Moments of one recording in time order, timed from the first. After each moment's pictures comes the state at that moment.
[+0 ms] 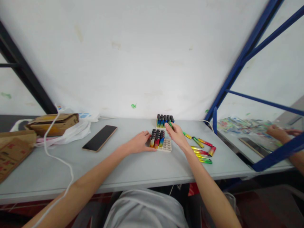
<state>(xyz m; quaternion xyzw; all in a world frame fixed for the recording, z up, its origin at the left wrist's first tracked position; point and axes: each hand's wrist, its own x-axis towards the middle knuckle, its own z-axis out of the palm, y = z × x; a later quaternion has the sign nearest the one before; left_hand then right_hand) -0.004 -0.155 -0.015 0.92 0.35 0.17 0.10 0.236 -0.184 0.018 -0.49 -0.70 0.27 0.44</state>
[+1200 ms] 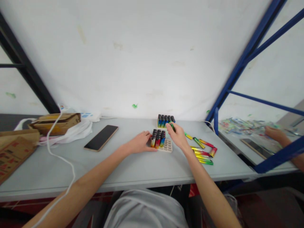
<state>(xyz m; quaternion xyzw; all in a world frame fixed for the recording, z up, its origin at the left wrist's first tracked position) -0.004 -0.155 -0.017 0.92 0.35 0.16 0.08 0.232 -0.191 0.021 -0.50 -0.69 0.17 0.49</state>
